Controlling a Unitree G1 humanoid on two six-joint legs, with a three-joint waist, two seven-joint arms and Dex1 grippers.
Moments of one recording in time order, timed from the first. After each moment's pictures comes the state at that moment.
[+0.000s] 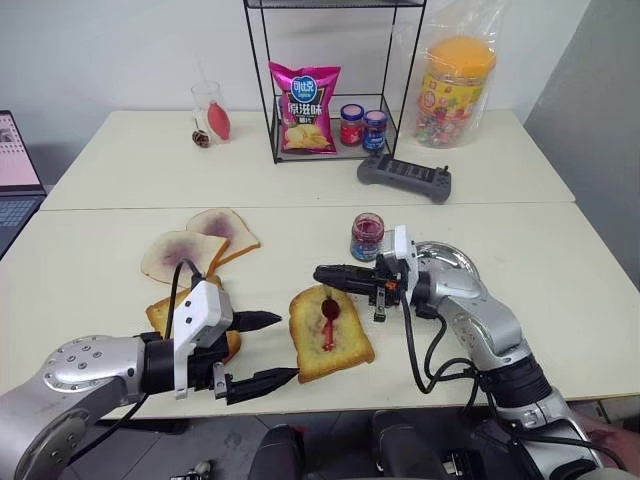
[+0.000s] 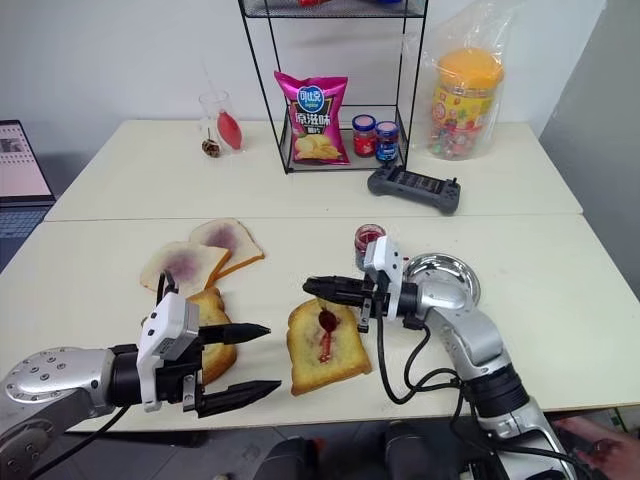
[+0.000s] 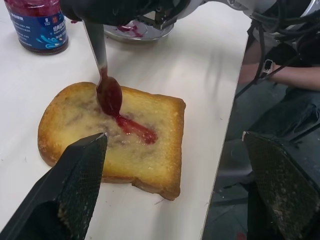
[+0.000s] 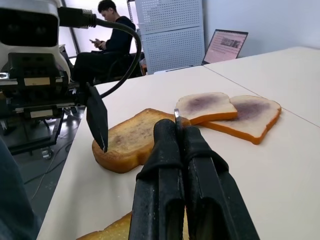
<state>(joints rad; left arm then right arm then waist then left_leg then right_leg) 0.19 0.92 0.29 -0.74 -0.83 0.74 -0.90 -0.46 -0.30 0.23 -0.10 0.48 0.38 0.98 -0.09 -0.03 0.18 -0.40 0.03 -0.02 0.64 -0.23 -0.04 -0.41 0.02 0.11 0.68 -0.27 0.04</state>
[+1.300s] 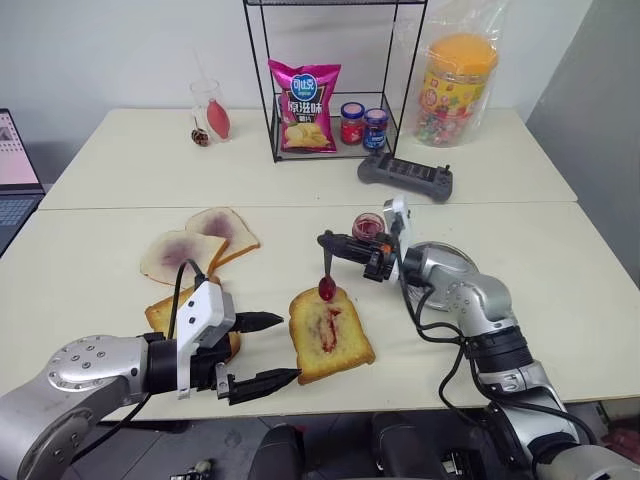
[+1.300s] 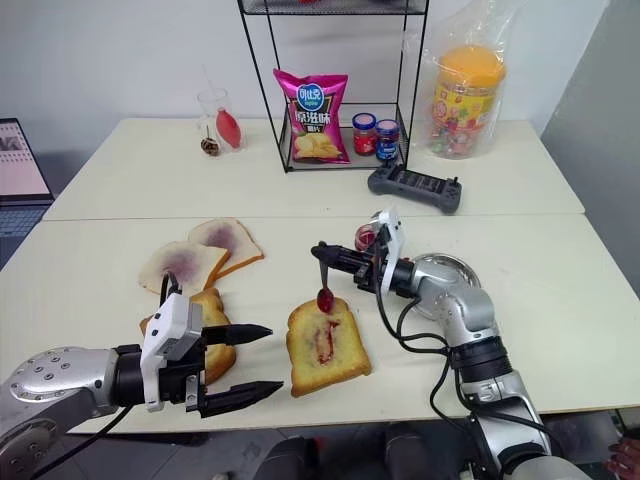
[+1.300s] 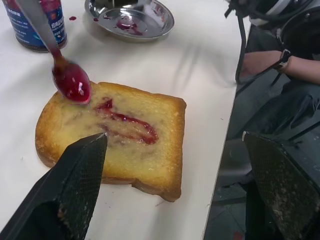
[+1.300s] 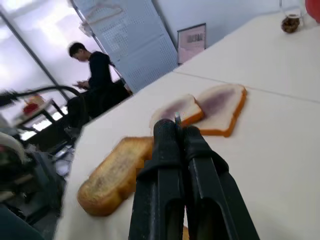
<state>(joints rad) 0.17 0.92 0.27 -0.73 -0.83 0.74 -0.90 -0.61 -0.20 0.06 0.06 0.70 0.74 0.84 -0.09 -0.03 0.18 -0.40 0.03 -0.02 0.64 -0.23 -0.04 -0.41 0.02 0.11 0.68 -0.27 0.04</state>
